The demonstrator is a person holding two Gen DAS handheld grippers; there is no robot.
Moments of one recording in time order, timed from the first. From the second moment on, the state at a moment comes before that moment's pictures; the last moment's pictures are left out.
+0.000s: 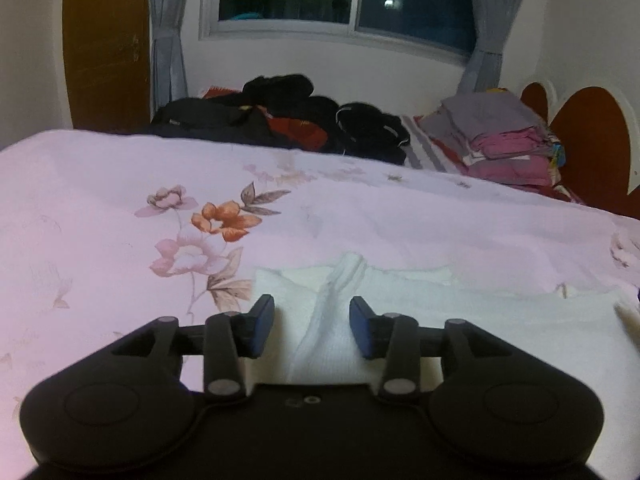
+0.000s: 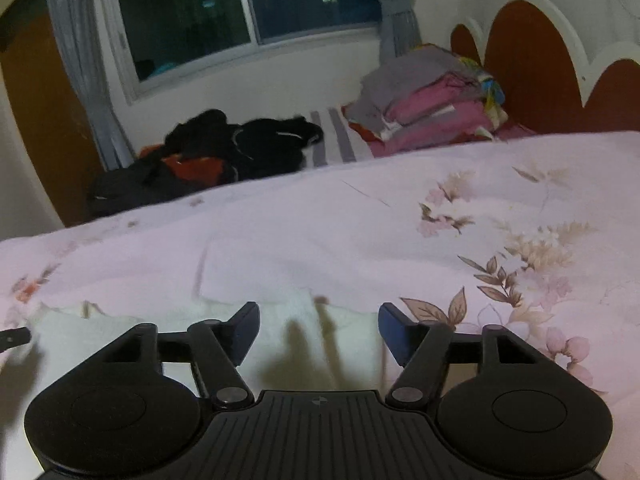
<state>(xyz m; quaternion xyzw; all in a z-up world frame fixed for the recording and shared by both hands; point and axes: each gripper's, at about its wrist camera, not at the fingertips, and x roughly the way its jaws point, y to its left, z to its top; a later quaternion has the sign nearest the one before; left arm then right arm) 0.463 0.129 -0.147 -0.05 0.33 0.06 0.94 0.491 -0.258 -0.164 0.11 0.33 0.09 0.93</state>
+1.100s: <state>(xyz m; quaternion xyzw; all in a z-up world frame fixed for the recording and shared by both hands) 0.421 0.081 -0.159 0.00 0.39 0.02 0.92 0.424 -0.196 -0.176 0.06 0.36 0.12 0.92</state>
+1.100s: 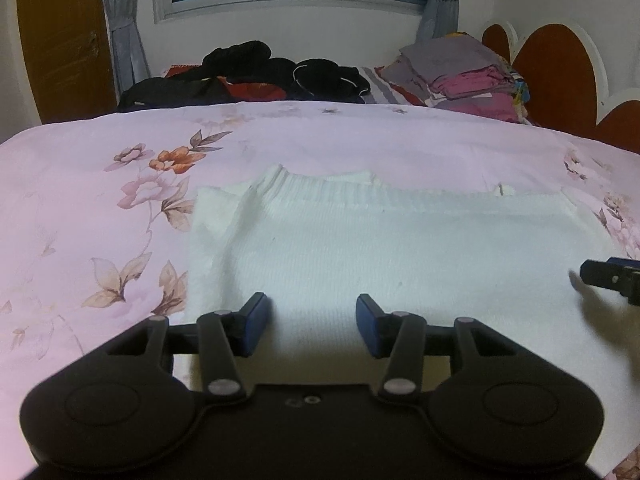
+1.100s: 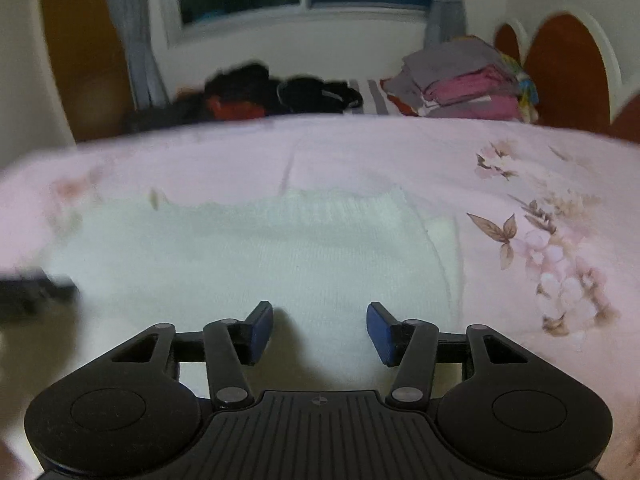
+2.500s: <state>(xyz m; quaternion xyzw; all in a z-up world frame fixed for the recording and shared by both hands) 0.324 0.094 -0.159 0.02 0.41 -0.03 0.91 0.336 -0.178 -0.191 0.01 0.42 0.06 0.91</state>
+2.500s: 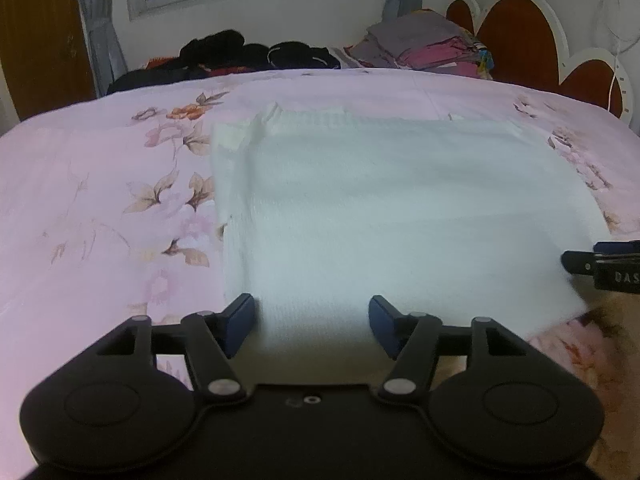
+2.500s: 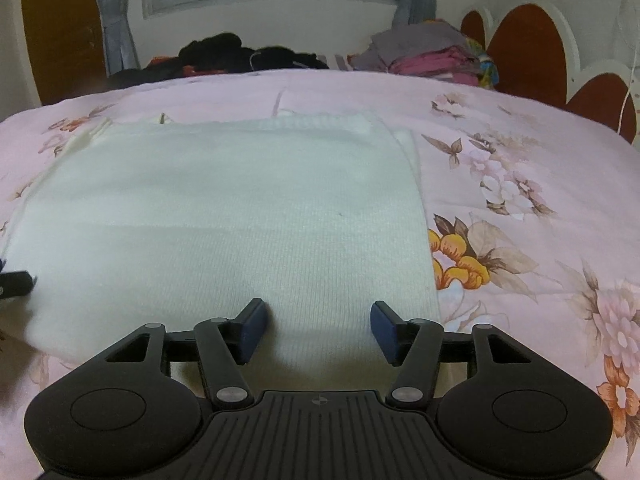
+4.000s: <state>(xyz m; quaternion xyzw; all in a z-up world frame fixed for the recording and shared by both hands) 0.327 0.147 -0.216 -0.47 0.29 0.06 0.83 0.401 -0.114 -0.192 -0.02 0.39 0.19 0.90</state>
